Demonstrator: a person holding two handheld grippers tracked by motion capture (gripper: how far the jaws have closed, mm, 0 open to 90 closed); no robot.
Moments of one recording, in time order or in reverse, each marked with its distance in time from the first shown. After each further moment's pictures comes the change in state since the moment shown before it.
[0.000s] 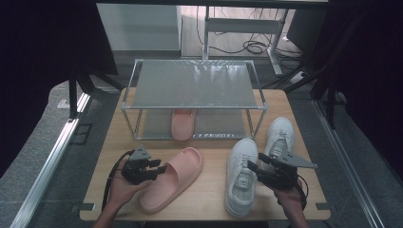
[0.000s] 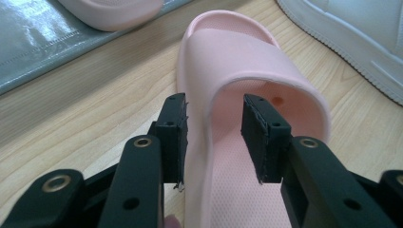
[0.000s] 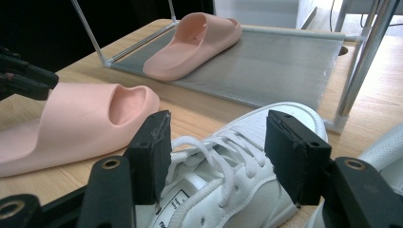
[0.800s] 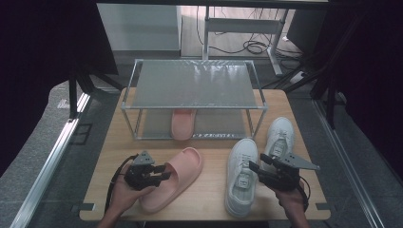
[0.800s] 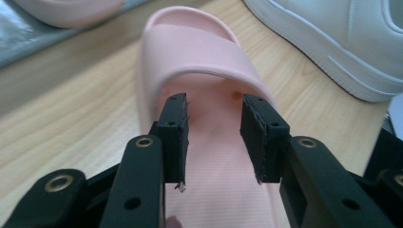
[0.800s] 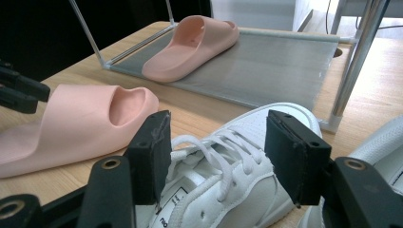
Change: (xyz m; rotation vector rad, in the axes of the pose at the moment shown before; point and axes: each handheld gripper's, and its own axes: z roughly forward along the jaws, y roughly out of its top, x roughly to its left) left arm -0.020 -0.003 -0.001 0.002 -0.084 0.006; right arm 0.001 0.000 -0.006 -0.008 -0.013 -0.001
